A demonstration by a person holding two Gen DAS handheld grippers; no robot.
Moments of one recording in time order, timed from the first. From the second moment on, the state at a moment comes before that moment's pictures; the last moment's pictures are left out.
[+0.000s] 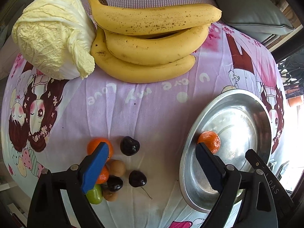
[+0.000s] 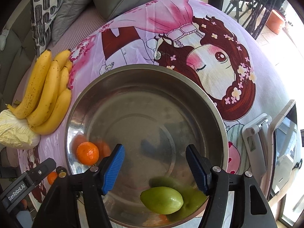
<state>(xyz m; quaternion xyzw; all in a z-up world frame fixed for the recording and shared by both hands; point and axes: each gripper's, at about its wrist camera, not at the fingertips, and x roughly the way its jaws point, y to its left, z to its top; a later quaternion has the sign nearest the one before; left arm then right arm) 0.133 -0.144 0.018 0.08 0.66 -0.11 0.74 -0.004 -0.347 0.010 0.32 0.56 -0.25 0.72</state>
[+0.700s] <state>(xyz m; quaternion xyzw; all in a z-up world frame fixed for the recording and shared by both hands) 0.119 -0.123 0.036 0.05 0.64 -0.11 0.76 0.014 -0.327 0.012 0.28 0.57 -0.17 0.75</state>
